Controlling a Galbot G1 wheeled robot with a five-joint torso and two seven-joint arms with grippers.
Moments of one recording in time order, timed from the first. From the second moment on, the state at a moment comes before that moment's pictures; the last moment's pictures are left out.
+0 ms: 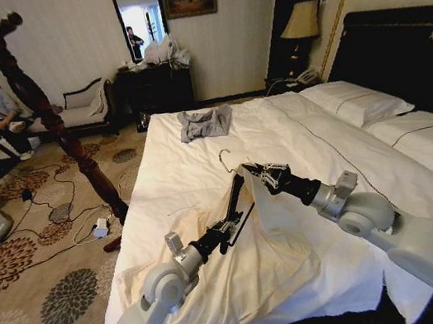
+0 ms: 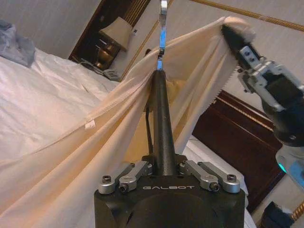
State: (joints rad) left arm 1.08 -1.05 -0.01 -2.11 -1.03 0.36 0.03; right arm -1.07 0.54 0.30 2.17 0.85 0.12 -0.26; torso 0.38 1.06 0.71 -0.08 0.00
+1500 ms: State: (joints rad) left arm 1.03 -0.79 0.02 -2.23 -1.02 0.36 0.10; right arm -1.07 0.45 0.54 1.62 1.07 0.13 -0.99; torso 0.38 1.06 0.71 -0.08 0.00
